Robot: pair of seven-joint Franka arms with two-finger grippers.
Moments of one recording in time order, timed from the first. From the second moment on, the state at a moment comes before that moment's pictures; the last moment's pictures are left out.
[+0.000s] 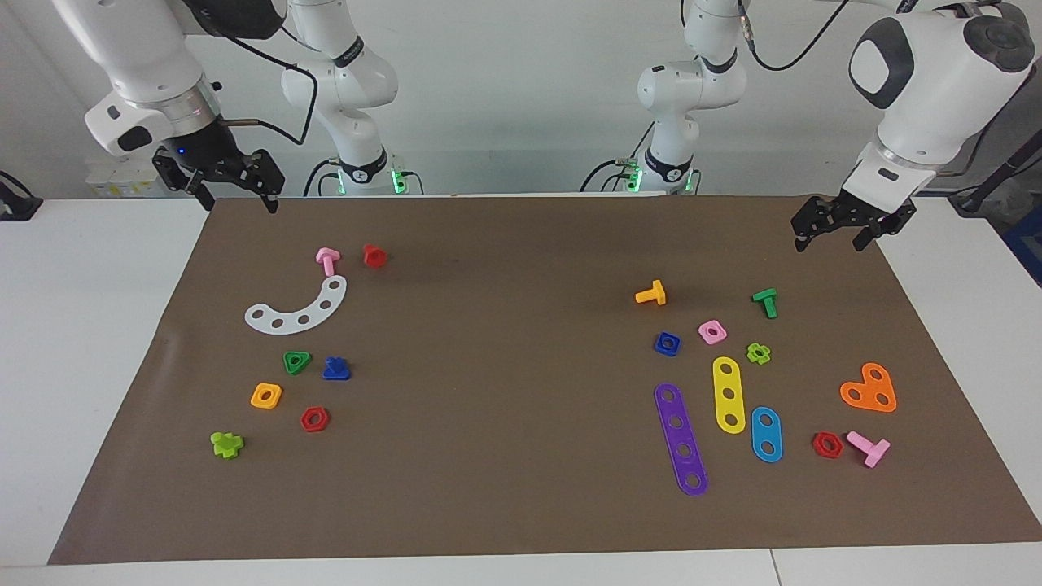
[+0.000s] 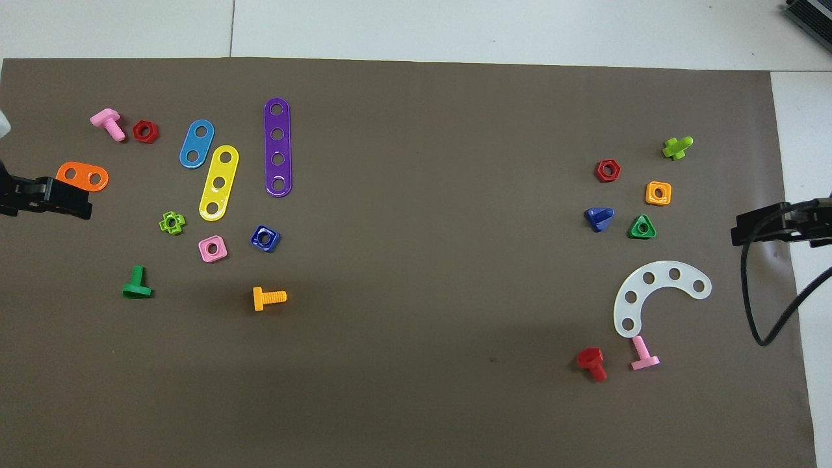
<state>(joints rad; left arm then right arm) 0.03 0.04 -0.02 -1.62 0.03 1.63 0.11 0.09 -0.05 -0.11 -1.61 -0.03 1.50 0.02</state>
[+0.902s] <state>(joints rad) 0.03 0.04 -0.02 -1.62 0.03 1.63 0.11 0.14 -0.07 -0.11 -1.85 -0.02 1.86 -0.01</state>
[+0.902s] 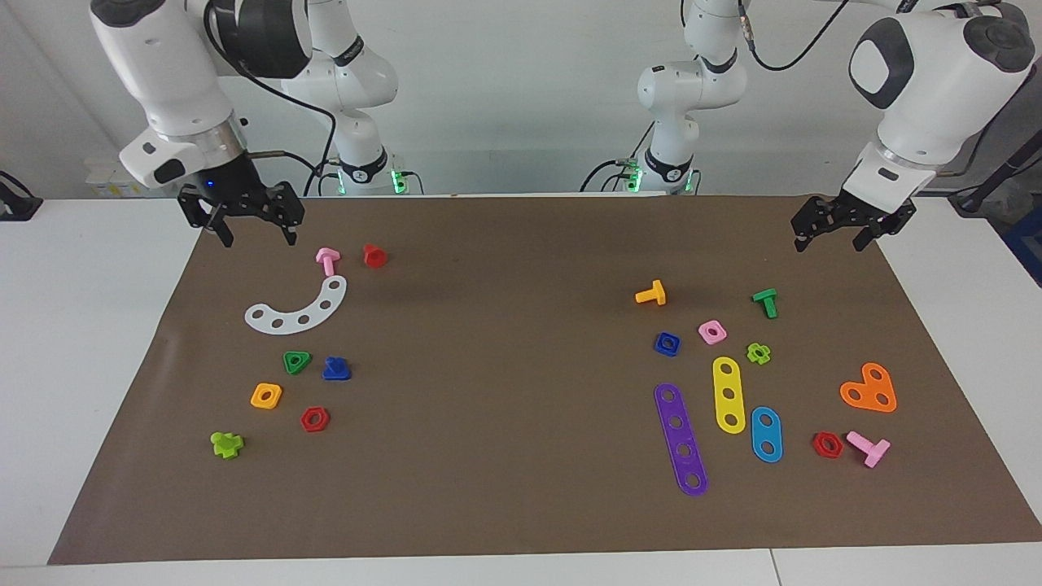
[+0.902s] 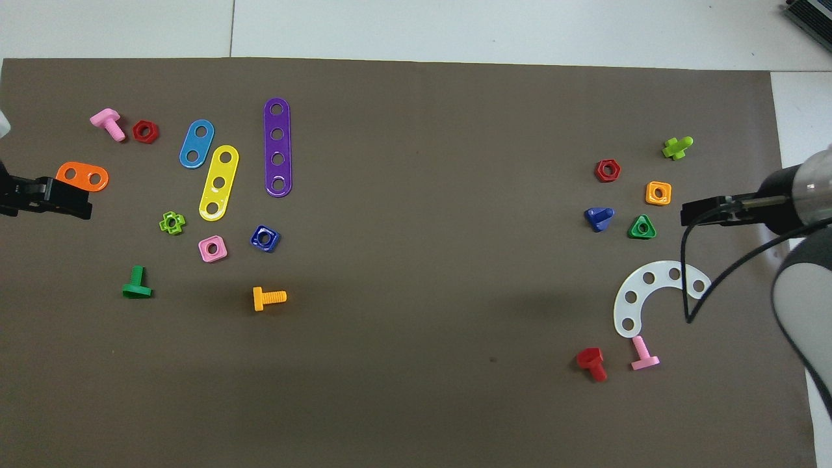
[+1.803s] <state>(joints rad) 0.03 0.04 -0.02 -1.62 0.03 1.63 0.11 0.15 0.23 -0.11 -2.07 0.10 2.38 -0.25</state>
